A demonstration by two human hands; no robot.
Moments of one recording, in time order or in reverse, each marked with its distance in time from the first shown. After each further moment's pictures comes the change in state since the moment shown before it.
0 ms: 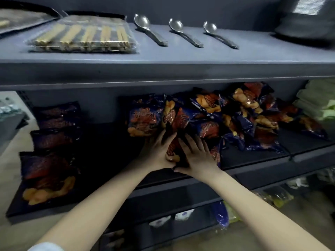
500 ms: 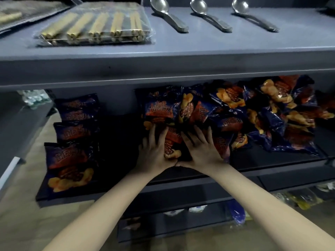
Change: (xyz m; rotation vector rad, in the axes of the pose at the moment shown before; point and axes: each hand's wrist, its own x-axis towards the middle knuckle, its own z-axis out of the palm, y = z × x) left_hand -0.040 -0.021 0.003 -0.069 0.100 -0.321; right_hand 0.038 -0.018 0.010 -0.105 0.004 -0.177
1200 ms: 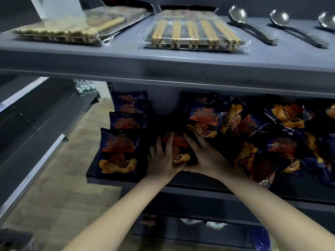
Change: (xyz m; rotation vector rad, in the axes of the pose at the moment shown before) left_hand -0.041 -0.063 -0.016 -0.064 0.046 -0.318; right_hand 0.057 -0.073 0.001 0.269 0.000 -0.257
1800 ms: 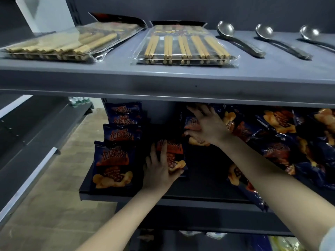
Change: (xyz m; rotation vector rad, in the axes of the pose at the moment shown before) left_hand 0.007 -0.006 0.006 0.004 0.074 -0.002; right_hand 0.066 0.034 -0.075 -0.076 0.238 0.125
